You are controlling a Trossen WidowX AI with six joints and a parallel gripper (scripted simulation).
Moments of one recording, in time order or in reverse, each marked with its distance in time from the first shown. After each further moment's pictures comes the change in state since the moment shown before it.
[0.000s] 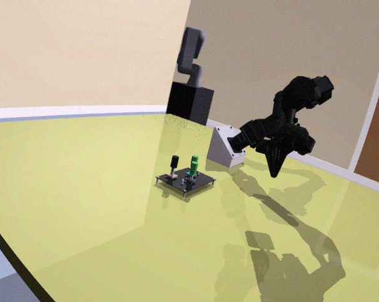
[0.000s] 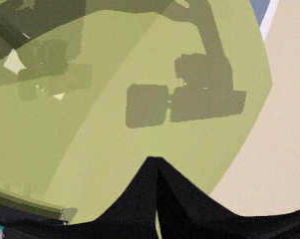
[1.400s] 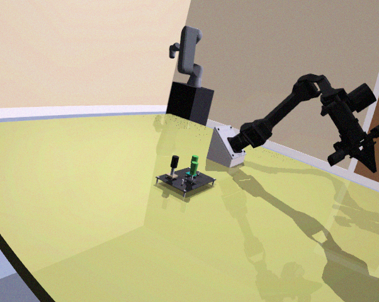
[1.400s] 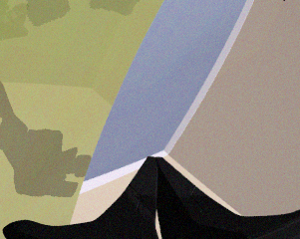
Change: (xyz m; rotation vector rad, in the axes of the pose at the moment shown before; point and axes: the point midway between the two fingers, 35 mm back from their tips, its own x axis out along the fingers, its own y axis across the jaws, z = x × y) arm -0.072 -0.009 0.261 -1.068 -0.531 -0.517
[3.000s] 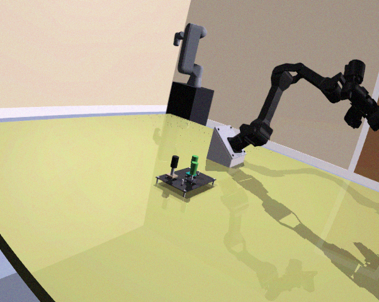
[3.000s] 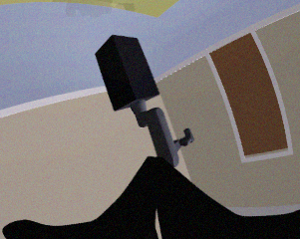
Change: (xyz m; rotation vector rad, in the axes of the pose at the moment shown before) arm -0.107 -0.171 0.201 -1.083 -0.366 -0.838
